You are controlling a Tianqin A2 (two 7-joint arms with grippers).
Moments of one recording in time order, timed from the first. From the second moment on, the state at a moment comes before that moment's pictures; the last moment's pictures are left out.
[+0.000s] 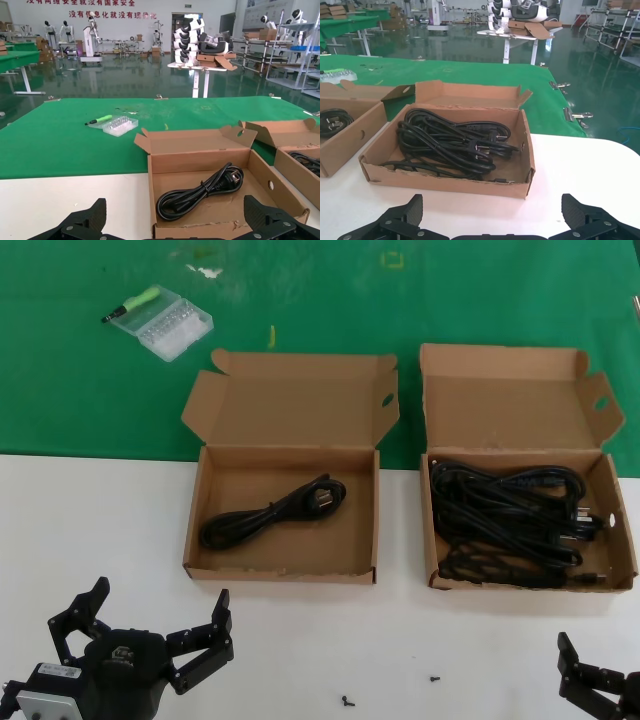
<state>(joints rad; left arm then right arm) 0.00 -0.30 1.60 -1.60 -1.80 0.00 0.00 0.04 0.30 -1.61 1.57 1.79 -0.03 -0.02</state>
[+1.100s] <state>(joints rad) 0.00 -0.30 1.60 -1.60 -1.80 0.00 0.00 0.04 0.30 -1.61 1.57 1.79 -0.03 -0.02</state>
